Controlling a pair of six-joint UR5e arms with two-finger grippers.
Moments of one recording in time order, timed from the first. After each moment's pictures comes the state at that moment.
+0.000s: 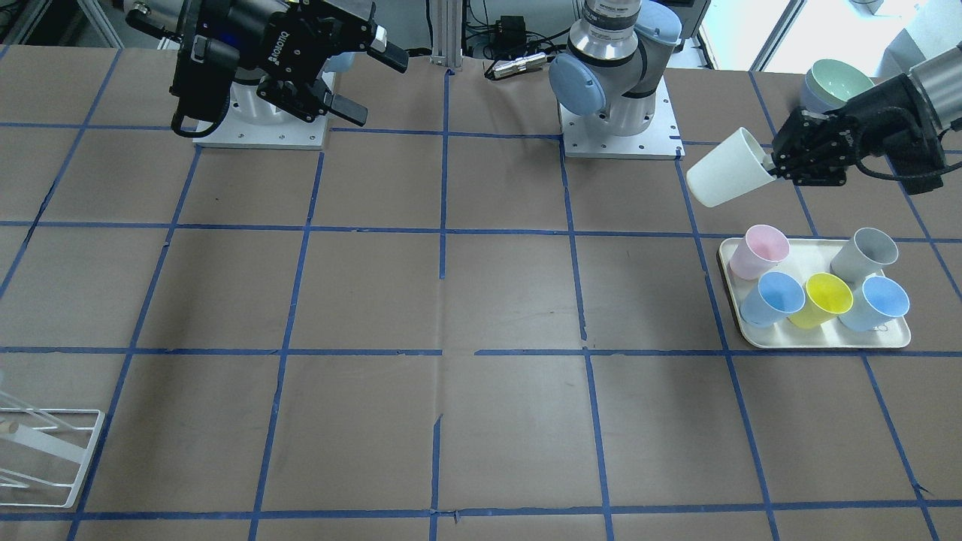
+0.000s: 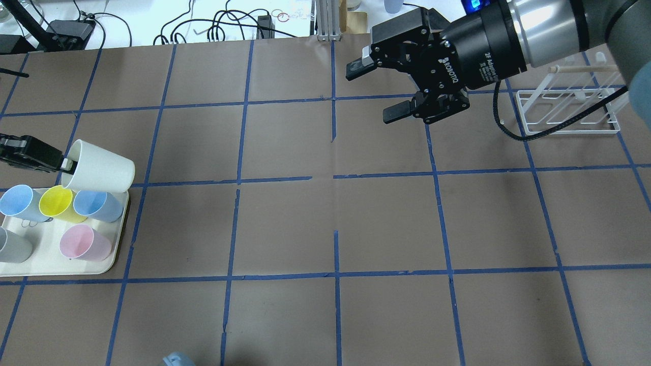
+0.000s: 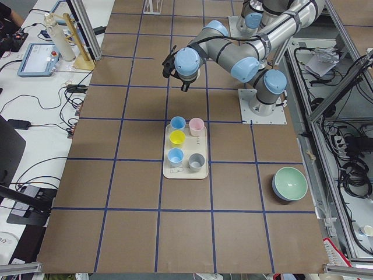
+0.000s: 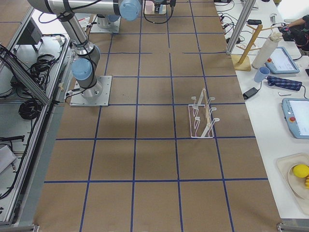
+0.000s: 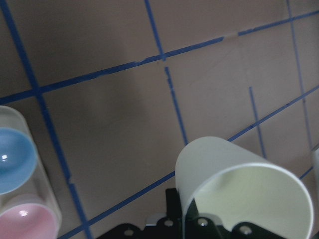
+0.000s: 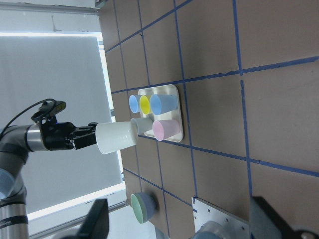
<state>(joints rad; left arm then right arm) -0.89 -1.54 -1.68 -2.05 1.02 1.00 1.46 -1.71 1.72 -1.47 -0.52 -0.06</state>
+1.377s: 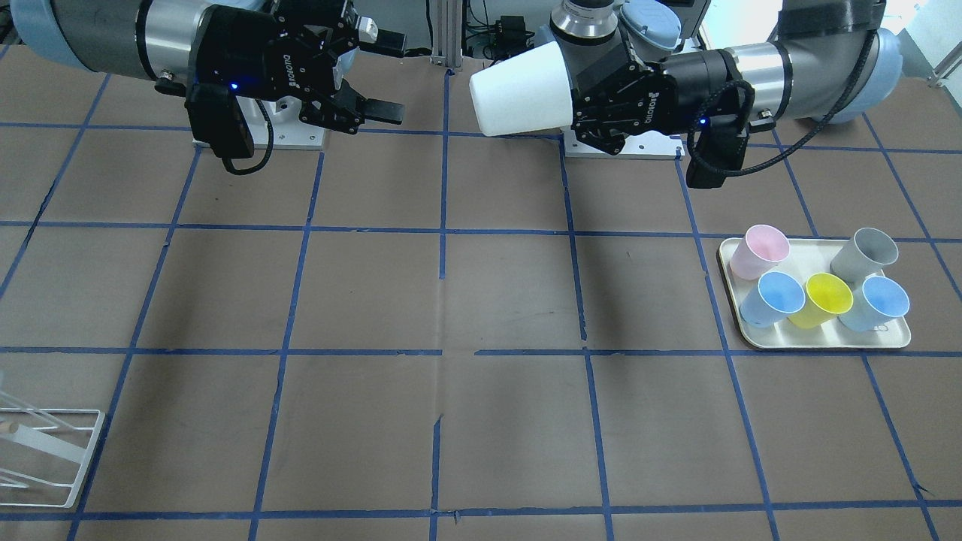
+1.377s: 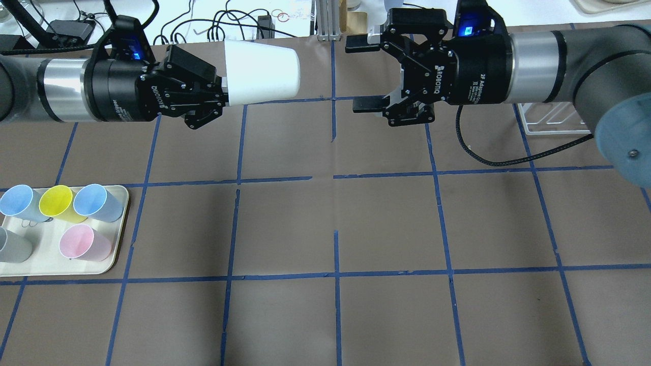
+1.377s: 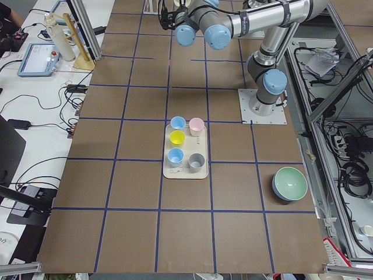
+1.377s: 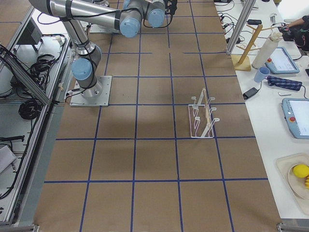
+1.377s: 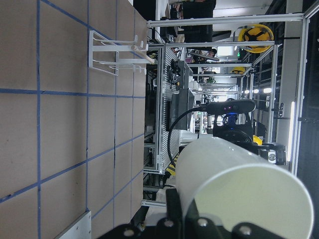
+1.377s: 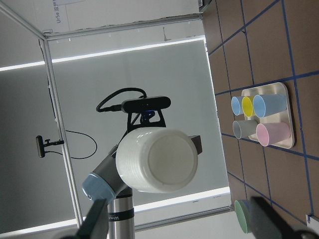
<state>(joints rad) -1.32 -1.53 -1.71 -2.38 0.24 0.89 1.44 -1.70 1.87 -1.38 -0.11 -0.22</state>
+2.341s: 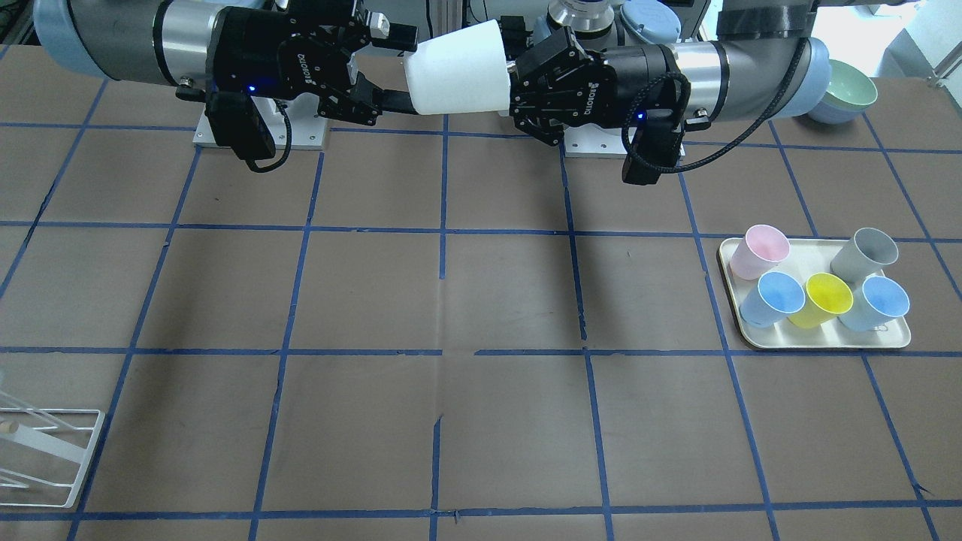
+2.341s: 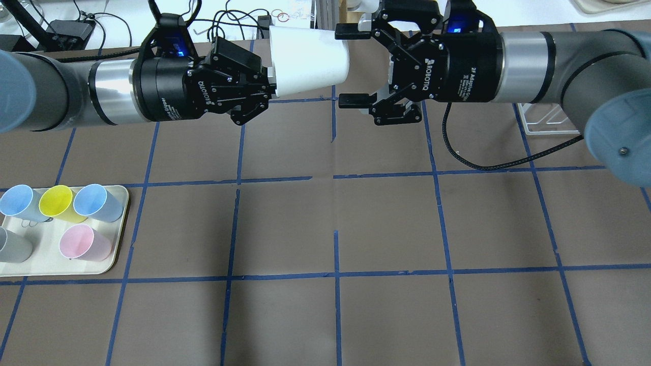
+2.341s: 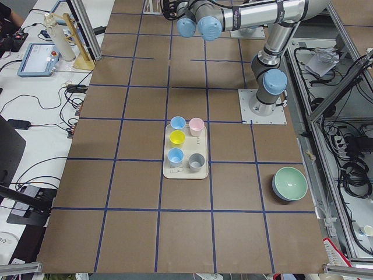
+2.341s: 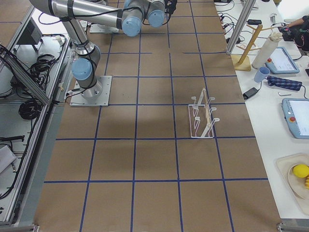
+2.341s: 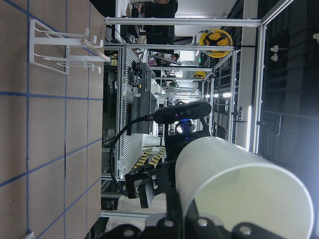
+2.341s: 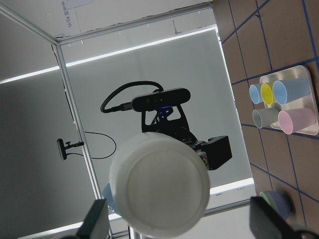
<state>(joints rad) -1.43 -1.54 -1.73 -2.38 0.10 0.89 1.47 -1.69 1.86 -1.35 -0.02 -0.14</state>
